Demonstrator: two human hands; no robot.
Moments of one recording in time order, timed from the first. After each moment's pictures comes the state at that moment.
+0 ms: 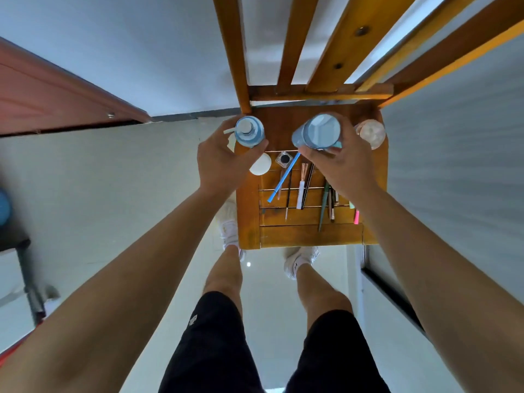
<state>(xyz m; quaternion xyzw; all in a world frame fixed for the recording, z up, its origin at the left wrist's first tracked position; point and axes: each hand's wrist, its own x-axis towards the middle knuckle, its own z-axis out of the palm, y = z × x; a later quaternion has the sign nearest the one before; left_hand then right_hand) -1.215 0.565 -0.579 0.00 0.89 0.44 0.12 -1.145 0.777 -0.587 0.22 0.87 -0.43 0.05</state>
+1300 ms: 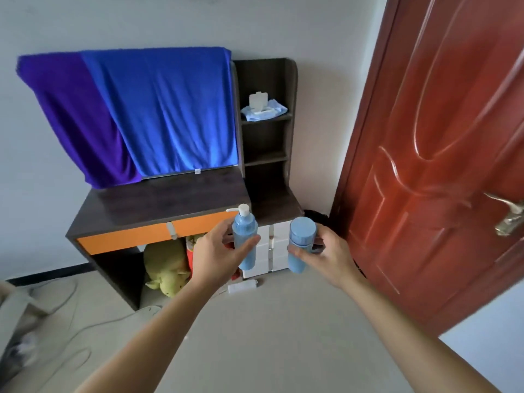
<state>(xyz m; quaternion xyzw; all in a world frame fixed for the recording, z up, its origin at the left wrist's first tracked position) -0.648 0.036 -0.106 -0.43 0.75 0.30 -0.39 -0.881 0.136 -0.134 -0.50 0.70 -0.46 0.22</state>
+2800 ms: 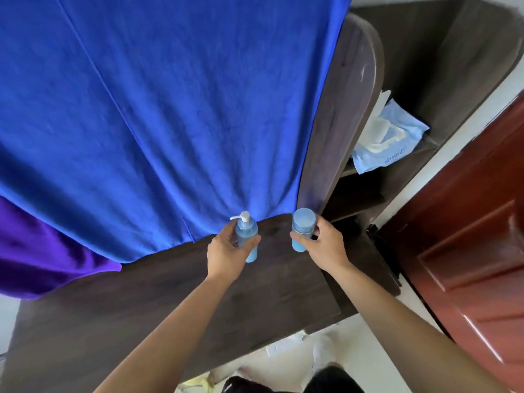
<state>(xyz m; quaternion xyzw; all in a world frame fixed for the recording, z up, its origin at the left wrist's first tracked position) -0.722 -0.664 -0.237 -0.52 0.65 0.49 -0.26 -0.928 -0.564 -0.243 -0.34 0.78 -0.44 0.28</state>
